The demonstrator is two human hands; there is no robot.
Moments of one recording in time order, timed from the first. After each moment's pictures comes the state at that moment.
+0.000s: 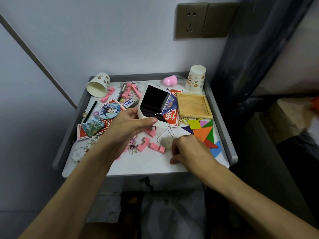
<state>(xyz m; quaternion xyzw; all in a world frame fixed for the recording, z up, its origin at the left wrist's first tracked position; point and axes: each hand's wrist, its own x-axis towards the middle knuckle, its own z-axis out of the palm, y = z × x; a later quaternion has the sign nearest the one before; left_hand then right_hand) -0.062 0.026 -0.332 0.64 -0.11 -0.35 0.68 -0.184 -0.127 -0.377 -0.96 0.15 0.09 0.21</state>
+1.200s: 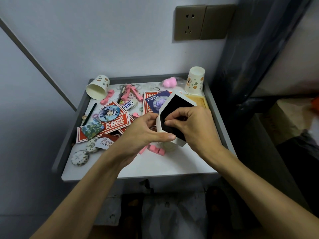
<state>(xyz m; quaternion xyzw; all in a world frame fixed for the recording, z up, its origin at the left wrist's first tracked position) -0.081 0.011 -0.337 0.65 -0.24 -0.38 0.62 -0.170 -0.138 -0.320 -0.87 0.14 -0.22 0.42</state>
